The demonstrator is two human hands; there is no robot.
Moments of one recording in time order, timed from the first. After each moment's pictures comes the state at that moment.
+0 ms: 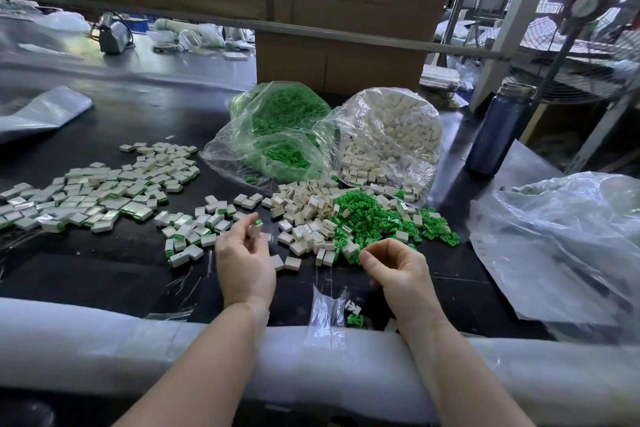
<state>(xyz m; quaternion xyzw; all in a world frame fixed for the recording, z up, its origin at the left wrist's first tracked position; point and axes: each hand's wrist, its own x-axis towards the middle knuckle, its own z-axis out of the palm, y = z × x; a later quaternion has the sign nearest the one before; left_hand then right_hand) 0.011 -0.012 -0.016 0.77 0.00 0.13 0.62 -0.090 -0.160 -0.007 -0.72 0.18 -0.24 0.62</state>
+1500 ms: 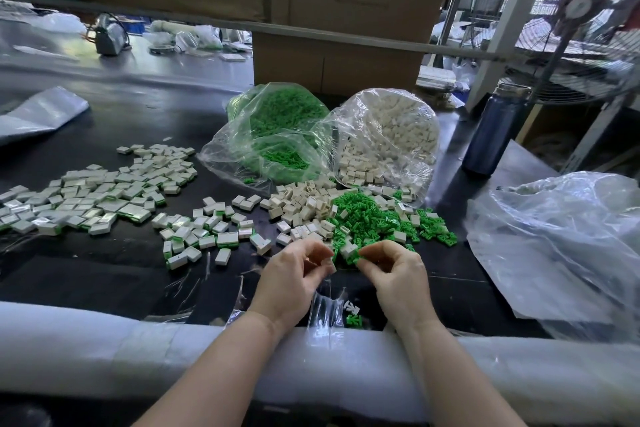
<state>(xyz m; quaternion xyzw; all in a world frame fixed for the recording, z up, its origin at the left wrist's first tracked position) -0.013 -0.024 -0.016 0.81 -0.31 -0.03 0.50 -0.085 -0.163 -0.015 -0.81 0.22 -0.26 0.47</state>
